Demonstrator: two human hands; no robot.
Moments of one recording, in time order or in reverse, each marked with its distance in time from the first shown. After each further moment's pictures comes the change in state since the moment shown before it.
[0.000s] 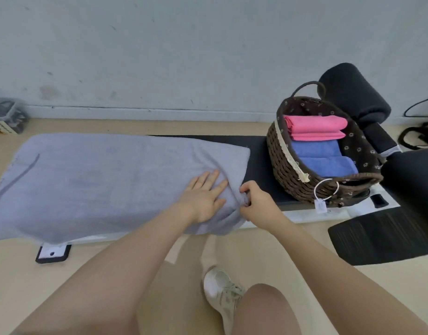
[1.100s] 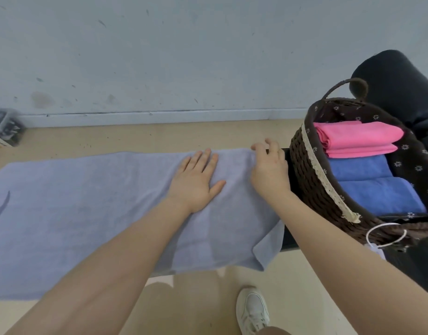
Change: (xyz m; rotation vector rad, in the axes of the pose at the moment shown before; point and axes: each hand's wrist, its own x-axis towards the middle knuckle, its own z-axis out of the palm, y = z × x) left_hand 0.080 -0.067 -0.037 0.071 0.286 -0.078; right_hand 0.140 -0.039 -0.020 -0.382 0.405 -0.108
